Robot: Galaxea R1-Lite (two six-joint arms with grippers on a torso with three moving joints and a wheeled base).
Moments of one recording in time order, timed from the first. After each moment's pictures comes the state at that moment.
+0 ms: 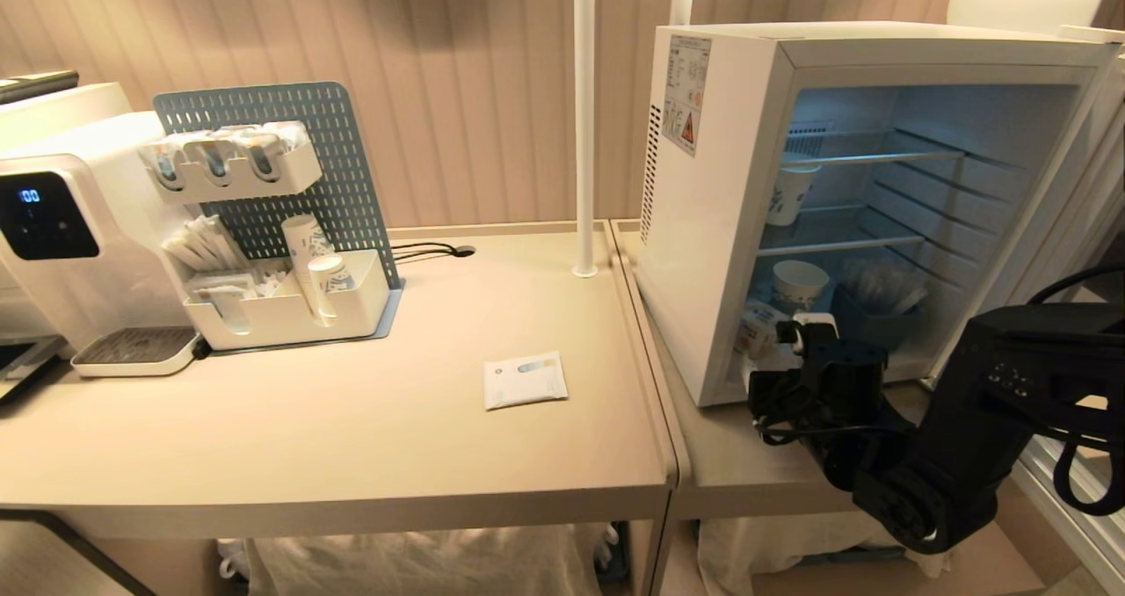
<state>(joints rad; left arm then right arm) 0.00 0.00 0.00 0.00 0.00 0.00 0.33 2.25 -0.67 -1.30 -0.44 0.05</state>
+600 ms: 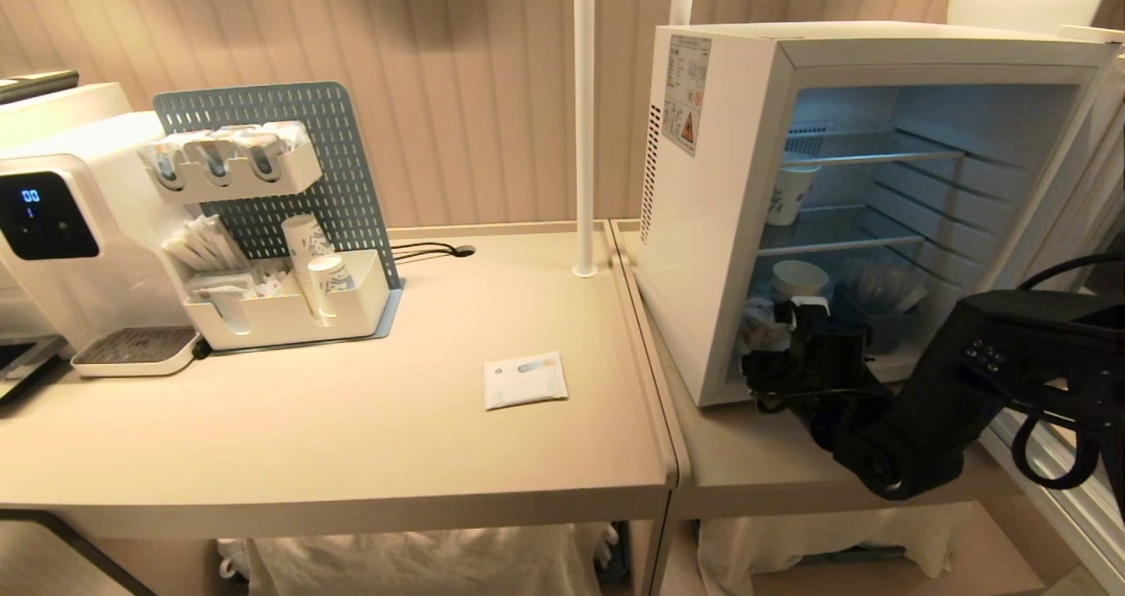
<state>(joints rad) 0.00 0.00 0.00 0.00 0.00 0.00 0.26 2.33 -0.88 -1.15 -0.41 0.05</state>
